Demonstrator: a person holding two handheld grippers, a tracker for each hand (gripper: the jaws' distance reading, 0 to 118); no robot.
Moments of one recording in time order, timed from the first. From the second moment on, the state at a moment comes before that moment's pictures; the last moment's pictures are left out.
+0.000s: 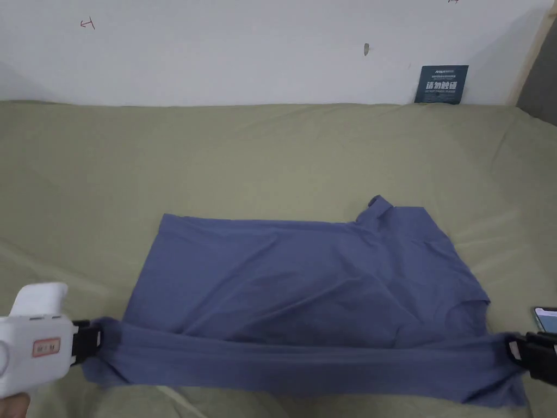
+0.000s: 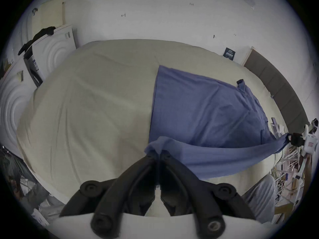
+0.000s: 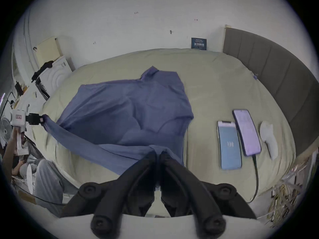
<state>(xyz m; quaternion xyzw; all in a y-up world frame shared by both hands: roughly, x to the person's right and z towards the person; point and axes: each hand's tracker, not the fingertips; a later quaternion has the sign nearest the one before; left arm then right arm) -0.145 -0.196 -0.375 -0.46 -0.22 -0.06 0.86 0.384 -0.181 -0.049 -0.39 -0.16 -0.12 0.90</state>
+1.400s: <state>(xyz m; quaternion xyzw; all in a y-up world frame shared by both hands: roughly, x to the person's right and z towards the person) -0.130 -0.237 -0.376 -0.47 -0.19 -0.02 0.86 0.382 -0.225 -0.037 -0.38 -0.19 -0.18 0.89</state>
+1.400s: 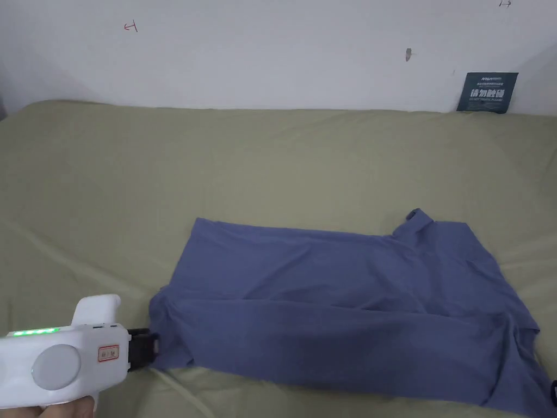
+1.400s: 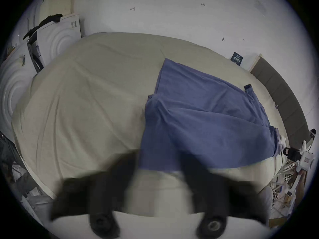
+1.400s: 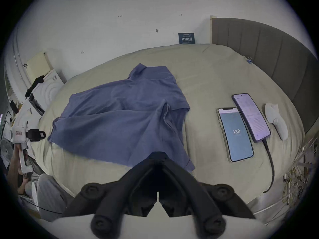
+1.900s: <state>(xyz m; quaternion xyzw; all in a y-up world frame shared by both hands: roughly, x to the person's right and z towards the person) -0.102 -0.263 -0.390 -0.48 -0.20 -0.08 0.85 0.408 -0.246 -0.054 -0.40 -0.20 -0.18 0.87</state>
